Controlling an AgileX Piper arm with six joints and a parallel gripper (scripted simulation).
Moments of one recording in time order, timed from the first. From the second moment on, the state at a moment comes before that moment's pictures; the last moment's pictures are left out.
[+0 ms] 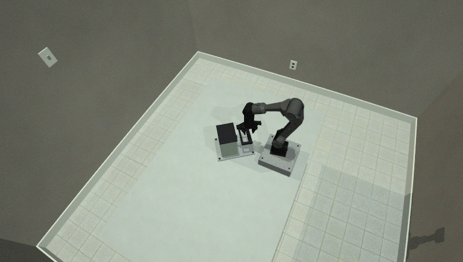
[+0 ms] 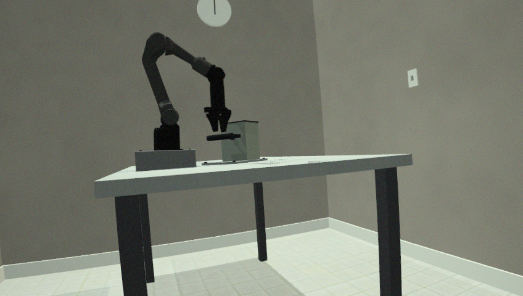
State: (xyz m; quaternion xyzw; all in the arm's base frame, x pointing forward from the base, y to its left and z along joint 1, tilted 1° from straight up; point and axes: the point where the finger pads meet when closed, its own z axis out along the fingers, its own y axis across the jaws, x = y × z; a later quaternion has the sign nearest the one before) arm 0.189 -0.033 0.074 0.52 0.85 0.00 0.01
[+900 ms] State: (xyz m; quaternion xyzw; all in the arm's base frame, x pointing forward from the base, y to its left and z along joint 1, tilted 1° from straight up) arm 0.189 -0.033 0.071 0.52 0.85 0.00 0.01
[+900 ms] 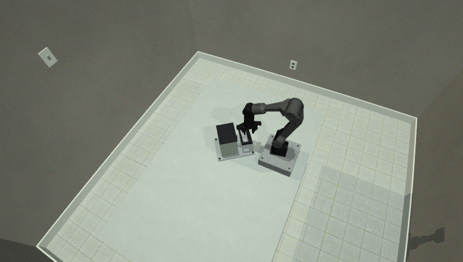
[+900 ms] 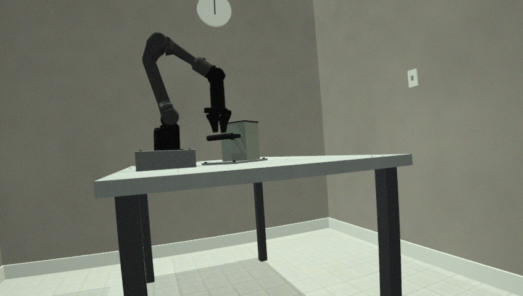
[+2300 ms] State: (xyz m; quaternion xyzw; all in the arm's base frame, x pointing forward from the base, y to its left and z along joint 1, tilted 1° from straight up) arm 0.190 -0.033 0.048 0.52 0.85 0.00 0.01
